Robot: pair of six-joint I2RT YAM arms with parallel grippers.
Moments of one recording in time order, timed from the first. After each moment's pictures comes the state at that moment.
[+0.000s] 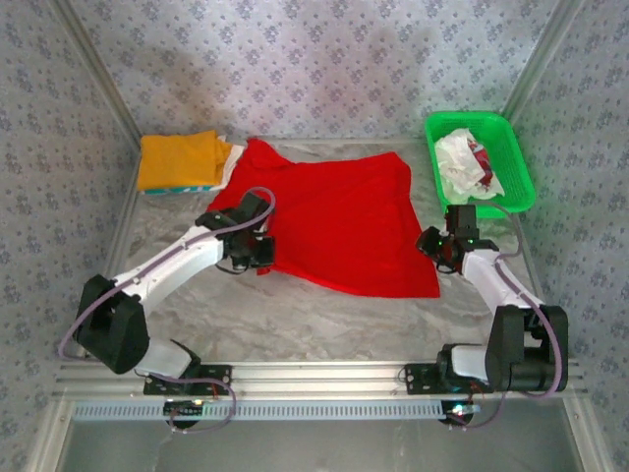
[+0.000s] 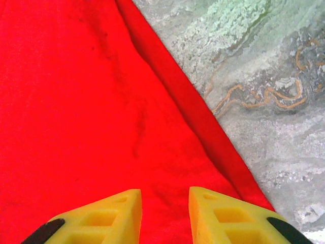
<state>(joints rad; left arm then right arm) -0.66 1.46 1.16 -0.97 0.04 -0.62 -0.02 1.27 0.69 -0.38 -0.16 0.52</state>
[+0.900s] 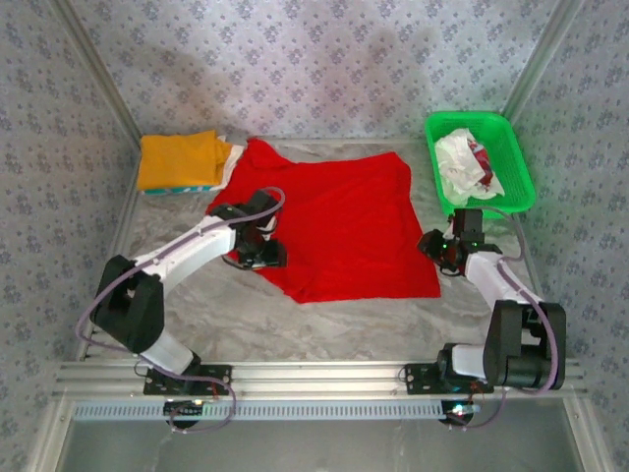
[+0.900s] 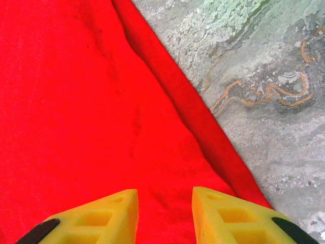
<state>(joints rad) -0.58 1.59 1.15 -0.88 0.12 -0.56 -0.07 1.30 0.67 -0.33 -0.24 0.51</state>
